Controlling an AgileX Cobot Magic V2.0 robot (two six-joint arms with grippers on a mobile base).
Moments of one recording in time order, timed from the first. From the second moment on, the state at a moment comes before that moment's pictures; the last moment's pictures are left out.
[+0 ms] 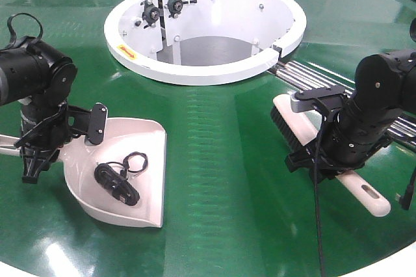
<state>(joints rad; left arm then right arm) -0.26 1.90 -1.40 0.38 1.21 1.10 0.25 1.65 -1.16 0.01 1.02 -0.02</state>
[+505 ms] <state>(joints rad) -0.26 1.90 -1.40 0.33 1.20 1.10 0.25 1.65 -1.16 0.01 1.01 -0.03</state>
